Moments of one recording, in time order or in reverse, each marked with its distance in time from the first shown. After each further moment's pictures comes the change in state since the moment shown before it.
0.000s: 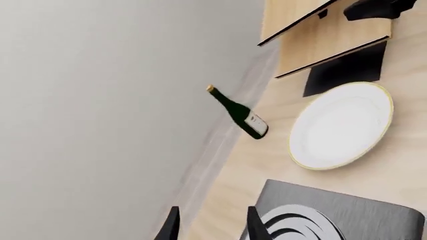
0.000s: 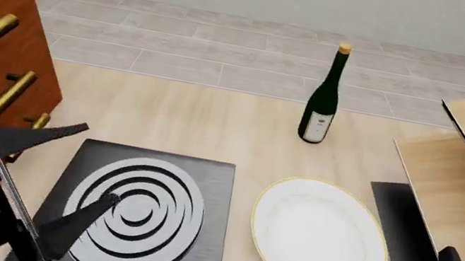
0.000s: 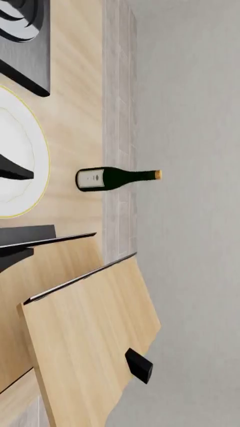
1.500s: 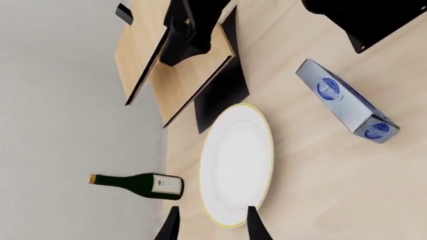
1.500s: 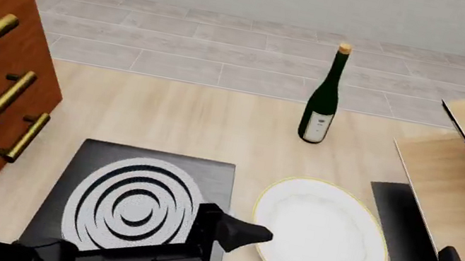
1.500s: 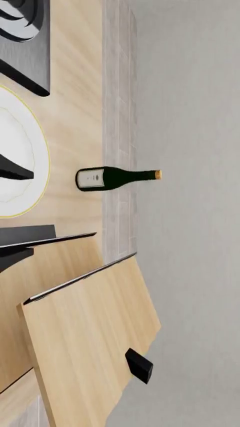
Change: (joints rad) left arm -0.366 0.887 -0.216 -0.355 0.240; right arm -0.001 0.007 0.002 -0.009 0.000
